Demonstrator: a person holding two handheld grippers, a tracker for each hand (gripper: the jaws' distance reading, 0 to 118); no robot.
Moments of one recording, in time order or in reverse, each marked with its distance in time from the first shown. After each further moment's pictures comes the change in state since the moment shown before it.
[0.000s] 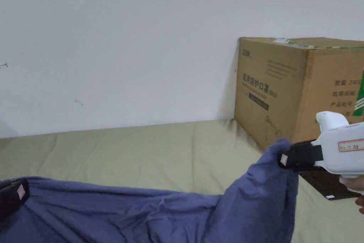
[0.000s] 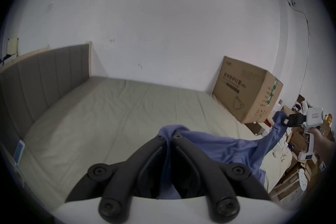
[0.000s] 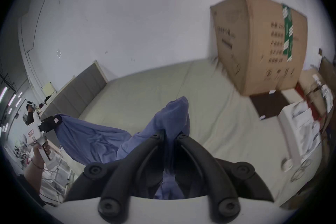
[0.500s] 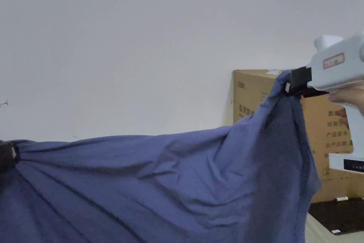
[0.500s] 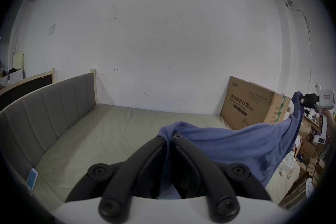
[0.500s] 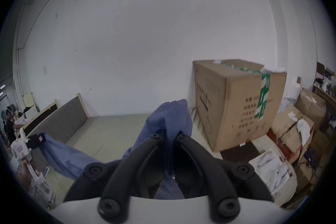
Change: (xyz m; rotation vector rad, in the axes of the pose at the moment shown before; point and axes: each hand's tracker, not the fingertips) left arm 0.000 0.110 -0.045 0.121 0.071 -0.043; right arm -0.046 0.160 0.045 0.288 -0.191 0.063
